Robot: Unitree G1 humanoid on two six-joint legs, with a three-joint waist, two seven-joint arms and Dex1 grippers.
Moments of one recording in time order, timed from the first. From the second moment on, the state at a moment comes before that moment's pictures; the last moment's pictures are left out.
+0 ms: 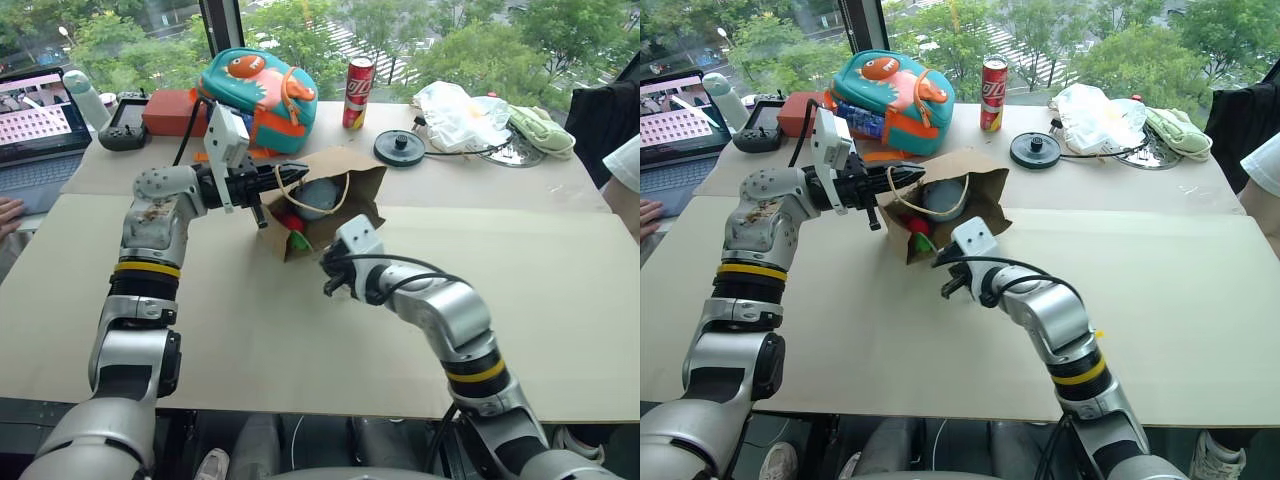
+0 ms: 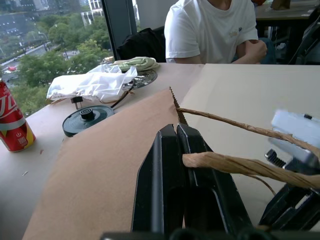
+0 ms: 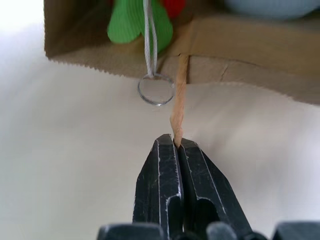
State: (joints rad) left arm -0.90 0.45 0.03 0.46 -0.32 0.17 -1.19; right arm -0.54 -0.25 0.23 -0.38 0.26 1.17 0.31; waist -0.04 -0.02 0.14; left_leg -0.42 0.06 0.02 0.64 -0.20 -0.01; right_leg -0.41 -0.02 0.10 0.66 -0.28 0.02
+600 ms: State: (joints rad) left arm -0.79 0.31 0.10 0.29 -0.49 0.40 -0.98; right arm -0.61 -0.44 -0.01 -0.67 0.45 1.35 0.40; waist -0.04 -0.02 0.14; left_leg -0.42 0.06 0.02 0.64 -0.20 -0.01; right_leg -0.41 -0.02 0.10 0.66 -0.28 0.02
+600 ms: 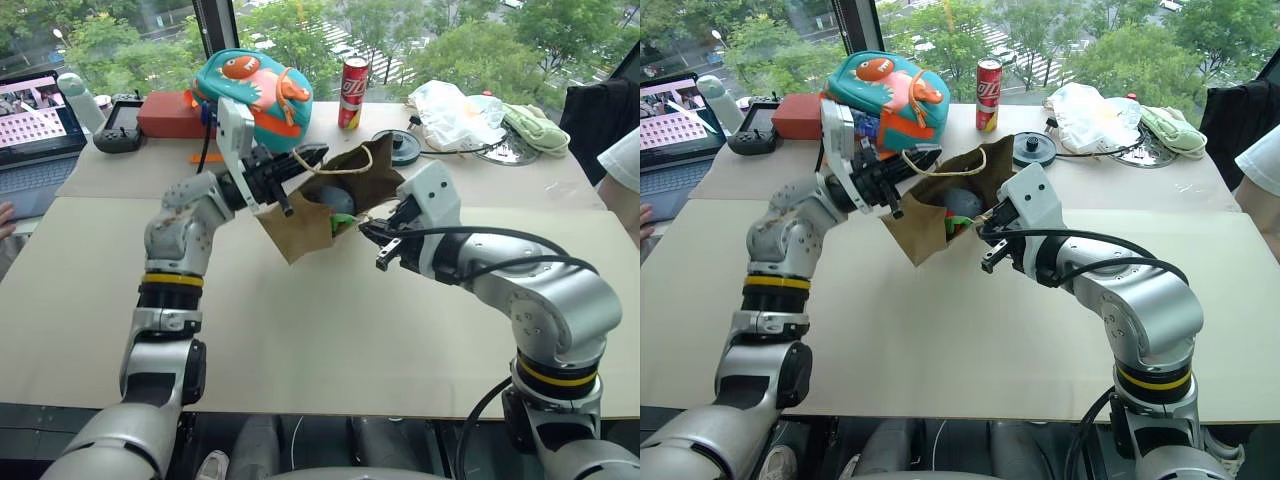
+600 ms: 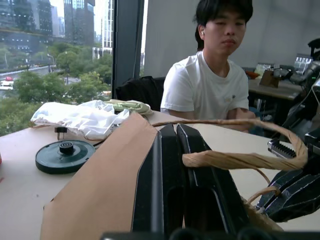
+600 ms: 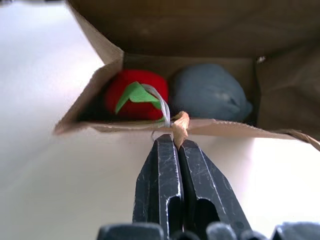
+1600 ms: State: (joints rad) left arm -0.71 0.41 0.16 0.07 -0.70 0.71 -0.89; right arm -0.73 -0.58 -0.03 -0.62 0.50 1.35 0.45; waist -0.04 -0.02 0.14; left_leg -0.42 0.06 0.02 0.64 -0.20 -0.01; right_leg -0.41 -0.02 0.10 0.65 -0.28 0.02
